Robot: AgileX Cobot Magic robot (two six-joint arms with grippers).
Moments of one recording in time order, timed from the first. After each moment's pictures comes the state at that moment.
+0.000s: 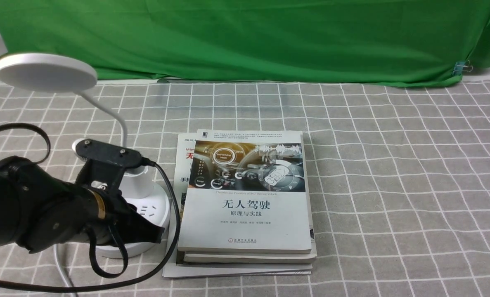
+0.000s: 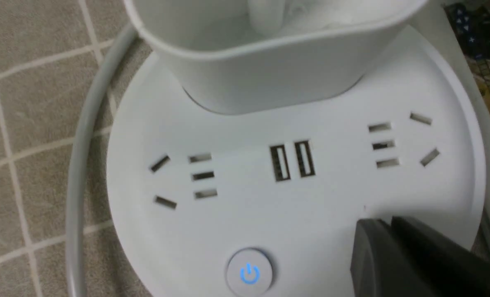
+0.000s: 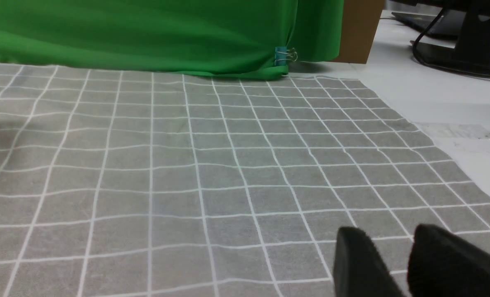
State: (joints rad) right arm -0.12 0.00 0.01 -0.16 0.23 0.04; left arm -0.35 1.51 -0.66 0.25 0.28 -0.26
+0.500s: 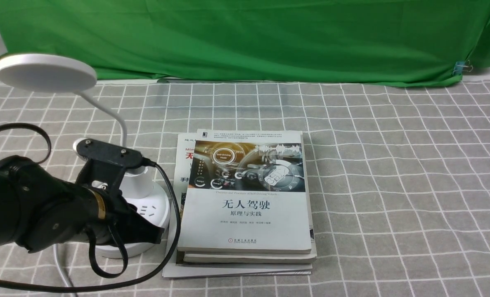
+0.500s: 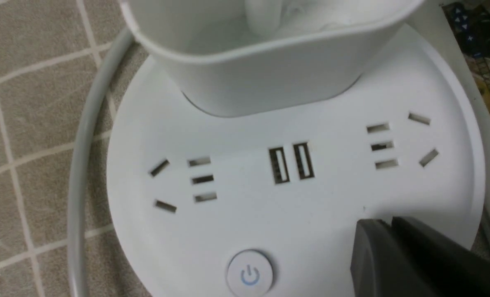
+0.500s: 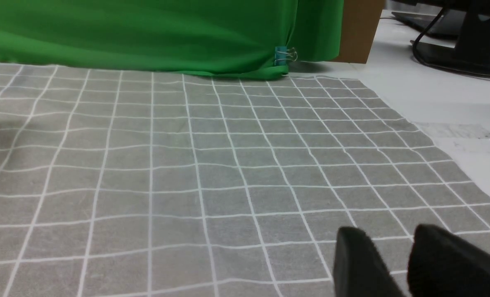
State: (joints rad) right arm -0.12 0.00 0.01 -0.16 0.23 0.04; left arm -0.35 1.51 -0.66 0.28 0.29 -0.27
